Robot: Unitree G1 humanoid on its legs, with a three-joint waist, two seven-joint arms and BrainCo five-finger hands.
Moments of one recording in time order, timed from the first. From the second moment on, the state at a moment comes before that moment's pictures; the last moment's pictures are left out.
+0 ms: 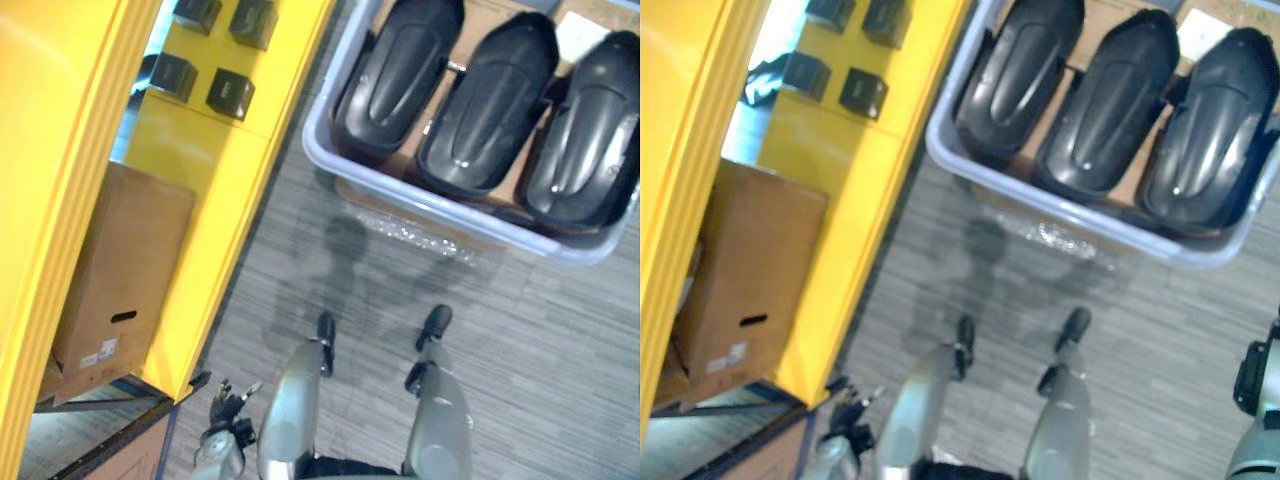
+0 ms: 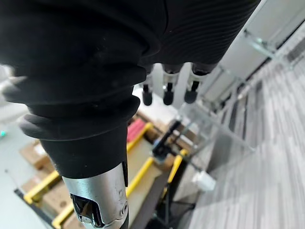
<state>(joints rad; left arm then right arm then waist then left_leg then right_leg) 0.02 0.11 -0.11 0.92 -0.48 -0.20 0.23 -0.90 -0.98 -0.12 1.00 0.19 -0.14 -0.74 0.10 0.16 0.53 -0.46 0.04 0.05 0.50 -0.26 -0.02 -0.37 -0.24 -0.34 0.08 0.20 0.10</state>
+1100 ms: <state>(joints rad) 0.02 0.07 -0.18 1.01 -0.51 -0.22 0.19 -0.93 -0.97 -0.16 1.21 0.13 0.24 -0.41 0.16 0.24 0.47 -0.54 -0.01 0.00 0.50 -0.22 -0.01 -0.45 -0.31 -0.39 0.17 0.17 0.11</state>
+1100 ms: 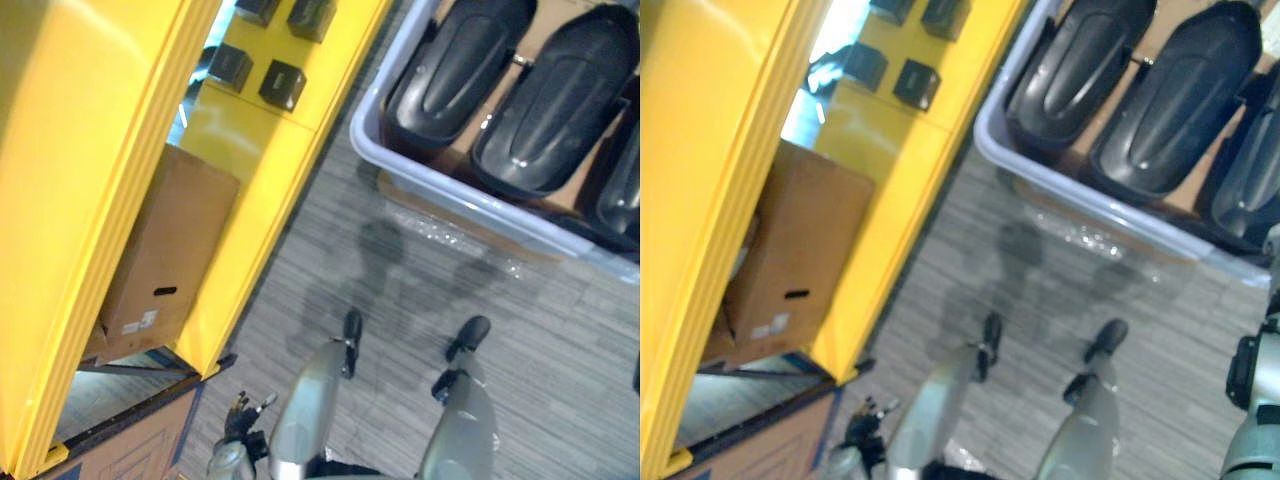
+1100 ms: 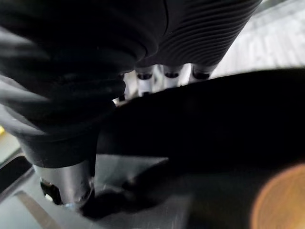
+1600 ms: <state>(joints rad) 0.02 0.08 -0.20 0.98 -0.55 -0.22 0.19 -0.90 -0.93 -0.21 1.26 -0.03 0.28 -0.44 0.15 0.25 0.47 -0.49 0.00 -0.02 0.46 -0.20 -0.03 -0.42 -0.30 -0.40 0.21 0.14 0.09</state>
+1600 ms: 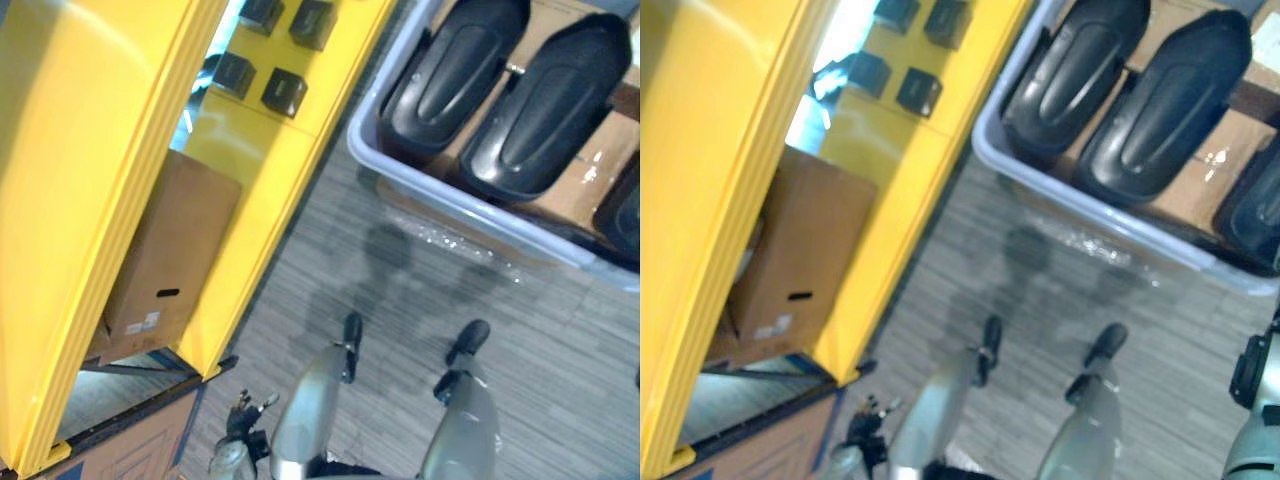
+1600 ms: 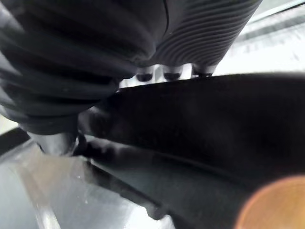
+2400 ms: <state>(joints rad) 0.00 0.13 0.04 0.32 -0.80 -0.30 0.31 -0.63 -0.69 -0.19 0.70 -0.15 0.27 -0.77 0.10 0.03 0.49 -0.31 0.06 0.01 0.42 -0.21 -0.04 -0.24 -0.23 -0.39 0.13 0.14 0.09</state>
